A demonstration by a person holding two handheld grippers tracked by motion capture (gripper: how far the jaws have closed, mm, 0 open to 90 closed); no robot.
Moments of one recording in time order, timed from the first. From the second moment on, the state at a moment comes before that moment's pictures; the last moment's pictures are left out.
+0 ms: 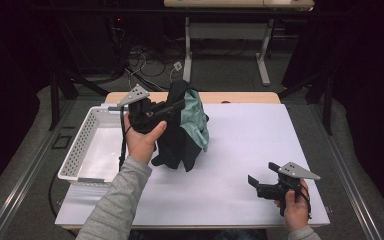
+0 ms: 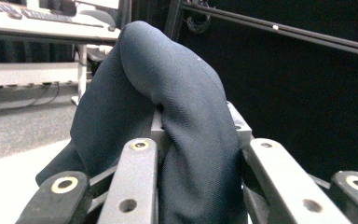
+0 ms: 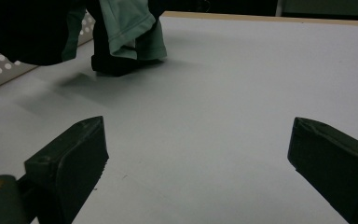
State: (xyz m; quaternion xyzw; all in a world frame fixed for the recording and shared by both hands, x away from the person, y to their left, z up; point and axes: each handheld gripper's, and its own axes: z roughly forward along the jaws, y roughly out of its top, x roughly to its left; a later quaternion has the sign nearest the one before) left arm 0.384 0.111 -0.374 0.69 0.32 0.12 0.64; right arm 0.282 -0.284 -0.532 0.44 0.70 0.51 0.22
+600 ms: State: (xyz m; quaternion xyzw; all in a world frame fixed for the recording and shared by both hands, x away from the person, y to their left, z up) left arm 0.389 0.073 -0.454 0.72 0.33 0.06 0.61; right arm 0.284 -0.284 -0.535 0.45 0.70 0.51 0.22
